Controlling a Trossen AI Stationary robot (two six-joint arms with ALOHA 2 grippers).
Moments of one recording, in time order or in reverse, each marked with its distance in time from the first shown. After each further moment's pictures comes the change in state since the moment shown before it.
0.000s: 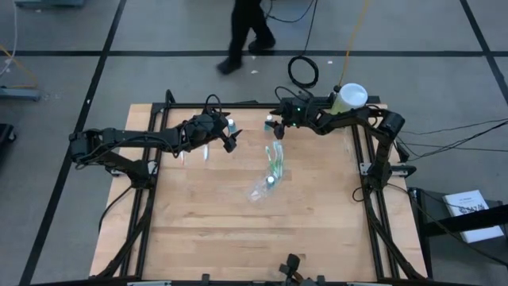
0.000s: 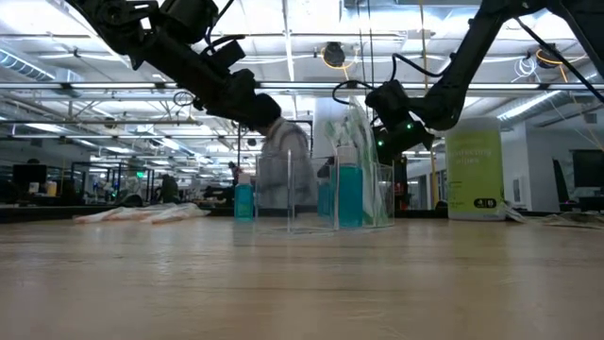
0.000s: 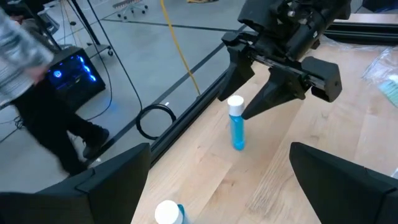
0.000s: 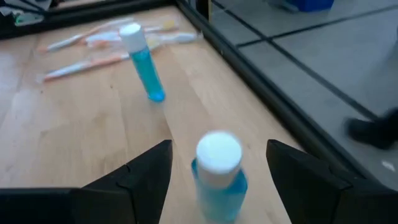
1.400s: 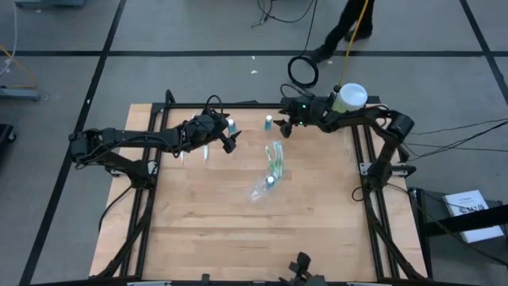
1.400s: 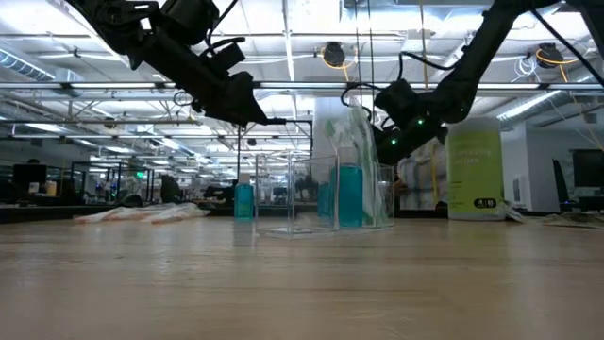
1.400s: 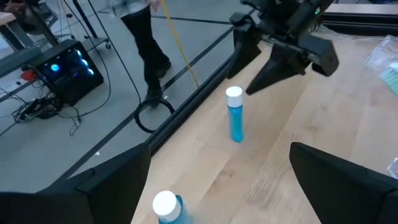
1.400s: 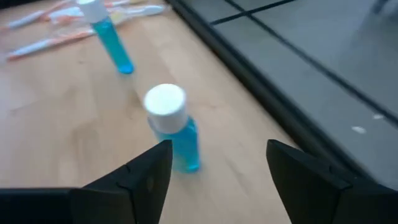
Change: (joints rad) left arm -0.003 0.000 0.000 -0.033 0.000 -0.013; right arm -0.051 -0.087 -0.040 -0.148 0.028 -0.006
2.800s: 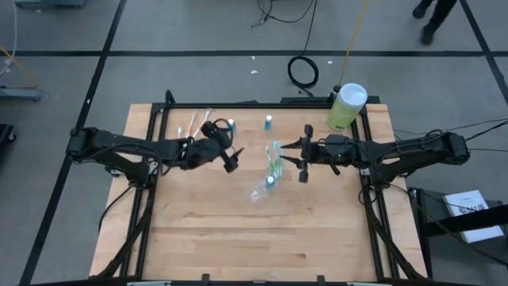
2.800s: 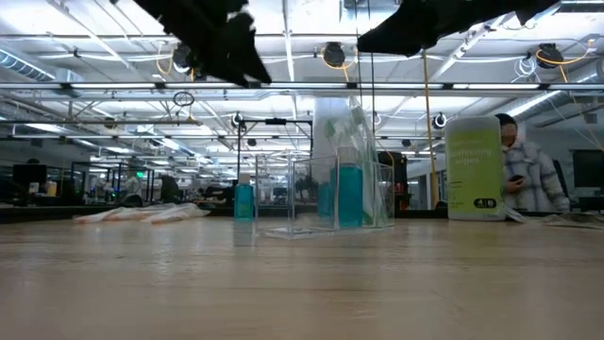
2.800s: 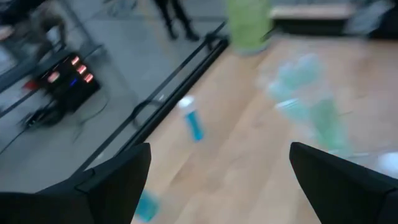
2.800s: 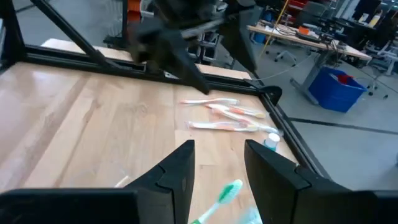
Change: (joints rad) left arm -0.329 -0.022 0.202 -0.354 -0.287 -0.144; right arm 0.708 -0.683 -0.107 -0.292 0.444 -0.114
